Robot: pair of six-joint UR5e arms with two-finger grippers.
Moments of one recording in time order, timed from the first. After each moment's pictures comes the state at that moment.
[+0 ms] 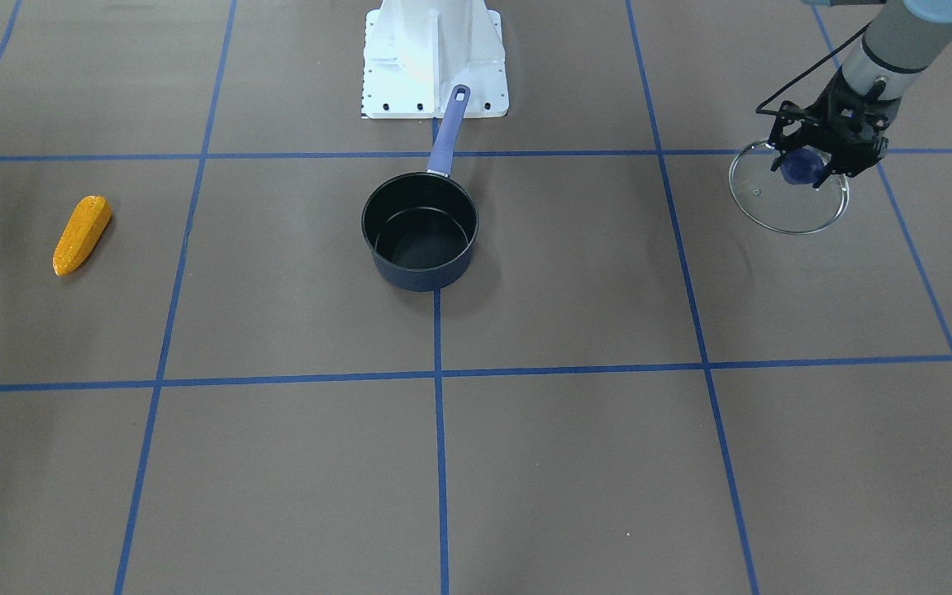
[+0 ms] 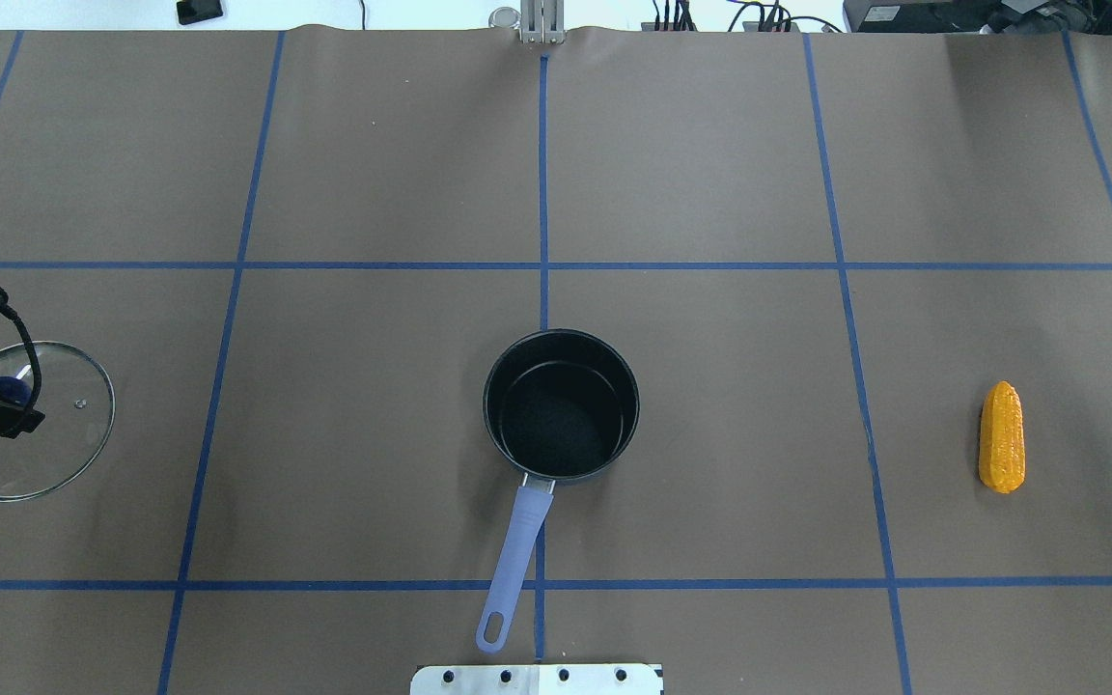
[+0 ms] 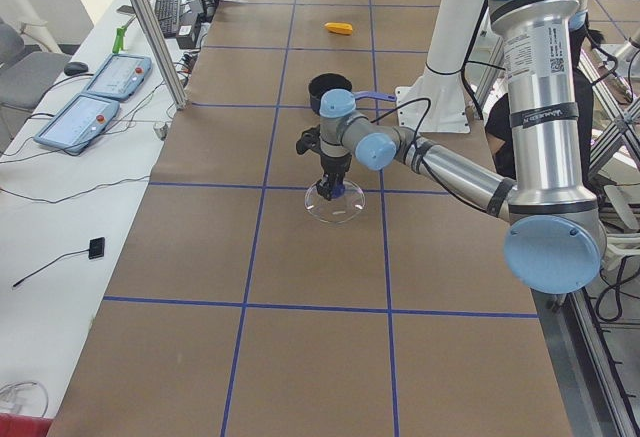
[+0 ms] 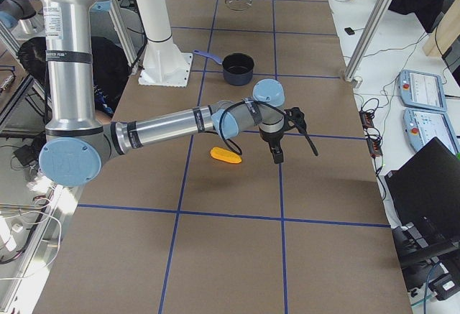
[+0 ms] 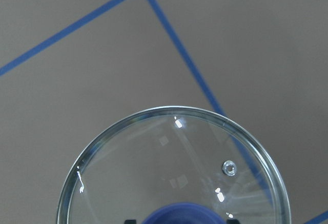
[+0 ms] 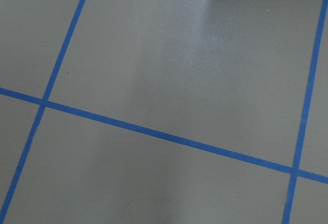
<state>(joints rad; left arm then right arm) -0.88 -1.37 -2.08 -1.85 -2.12 -0.33 1.35 -1.56 1.81 -1.34 2.30 0.23</state>
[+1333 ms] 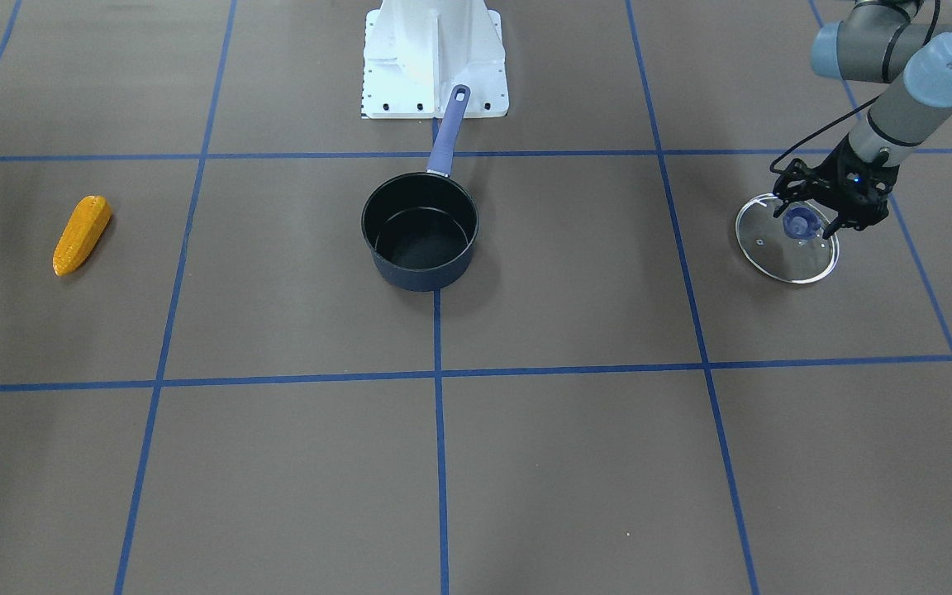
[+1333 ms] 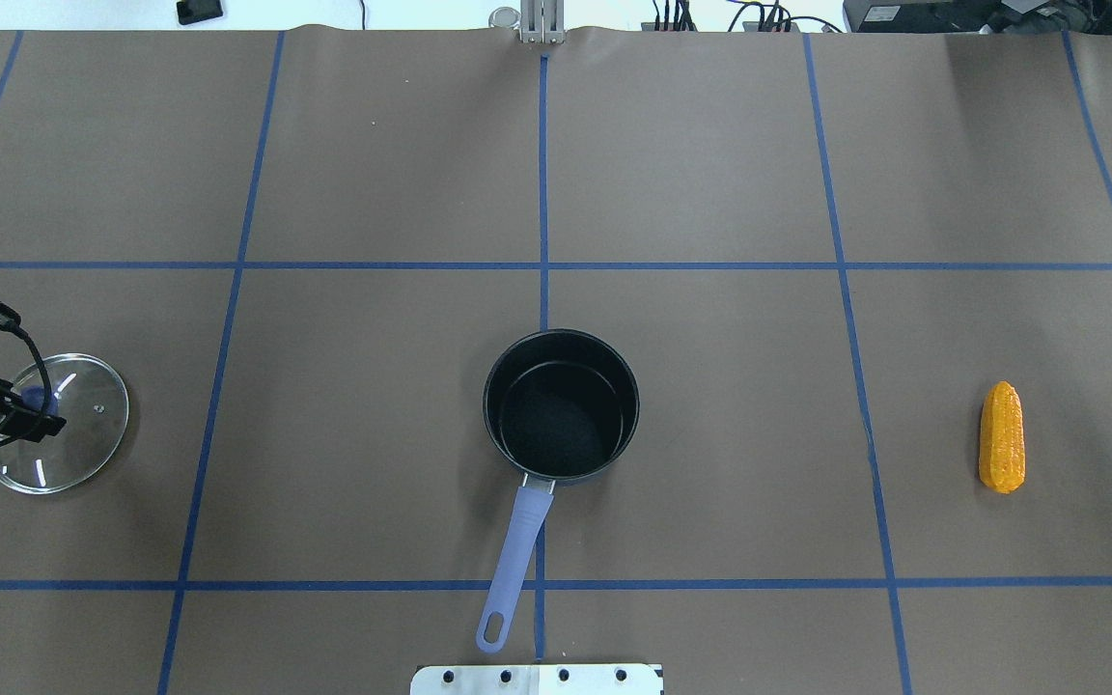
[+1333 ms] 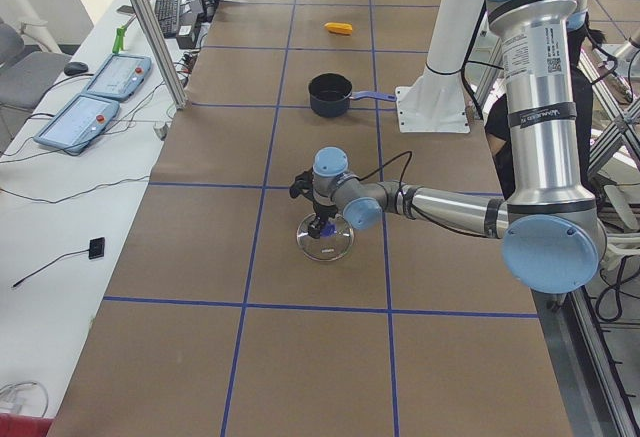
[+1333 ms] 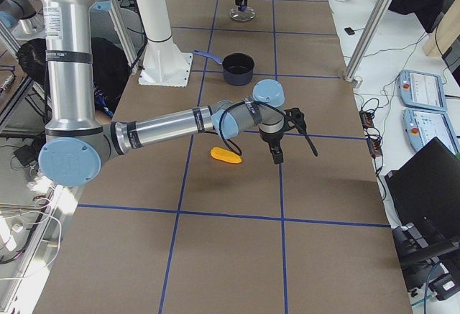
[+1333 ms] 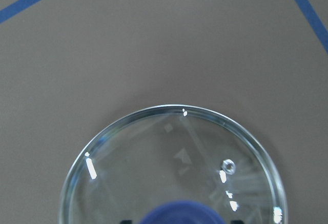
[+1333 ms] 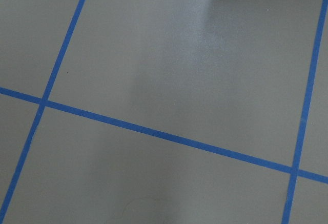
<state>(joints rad) -0.86 -1.39 -1.80 -2.20 -2.11 -0.39 1.35 -1.57 1.81 -1.34 2.30 0.23</state>
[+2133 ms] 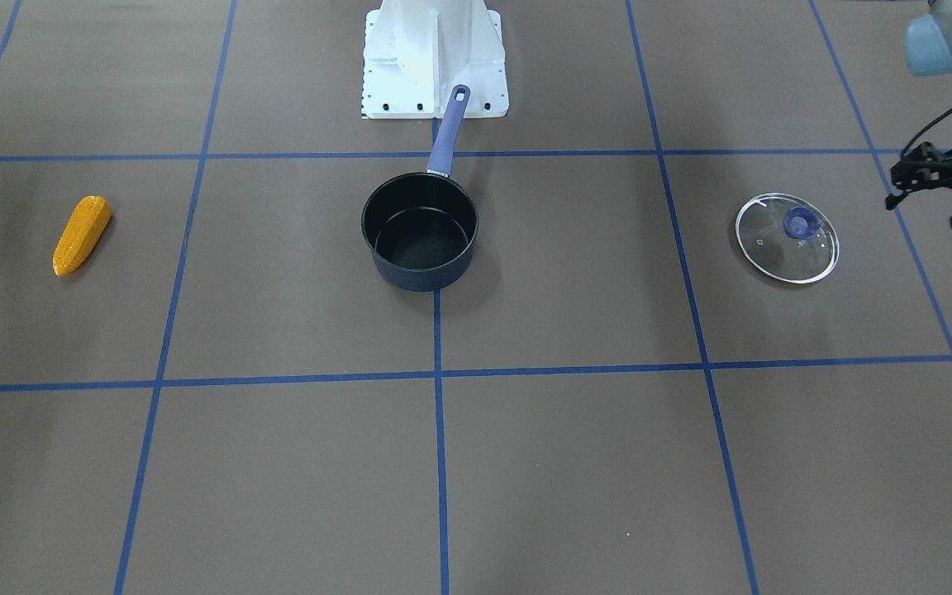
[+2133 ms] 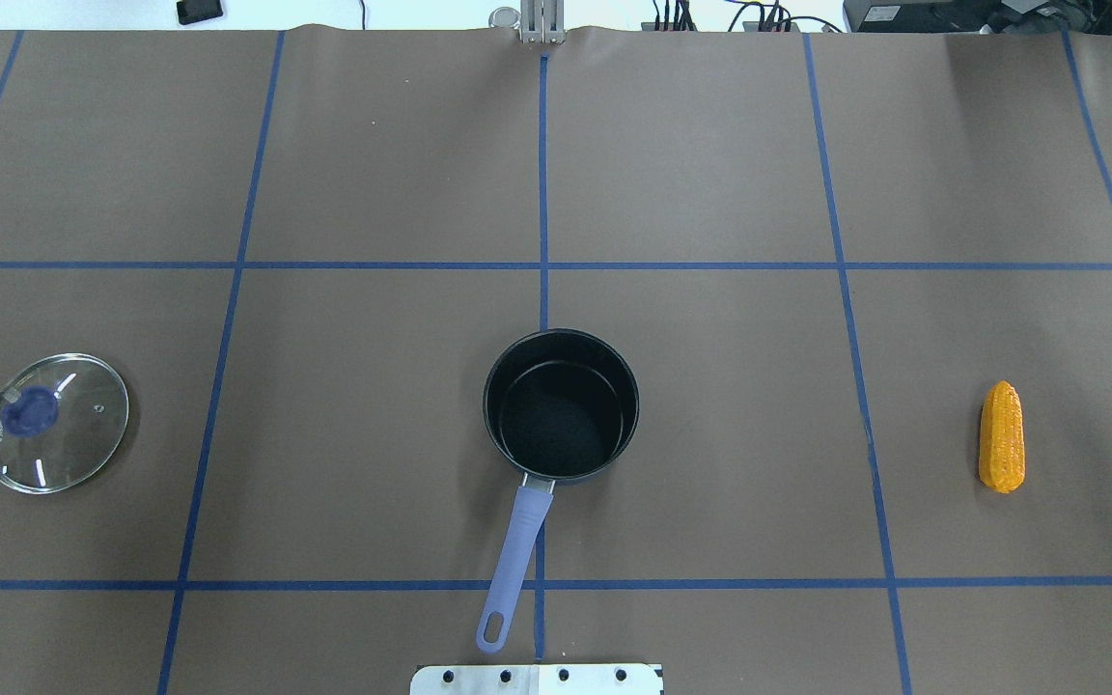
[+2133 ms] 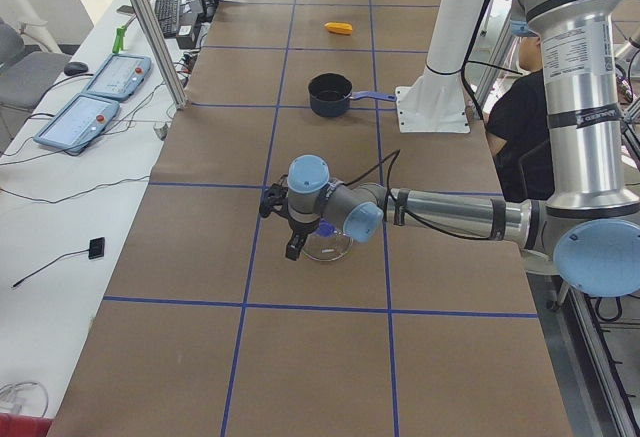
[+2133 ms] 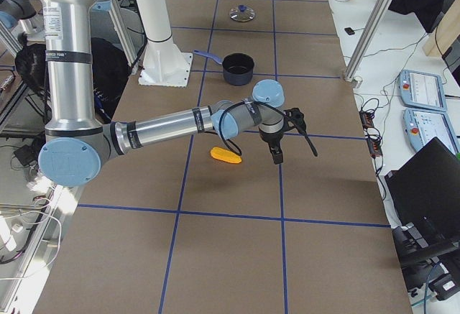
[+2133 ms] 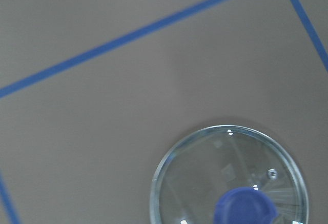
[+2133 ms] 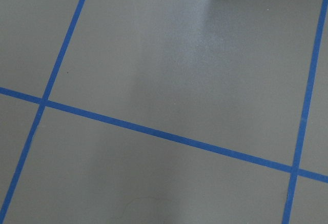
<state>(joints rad) -1.32 -1.39 -1.80 -1.92 -2.33 -0.18 1.35 -1.57 1.81 -1.34 2.30 0.23</state>
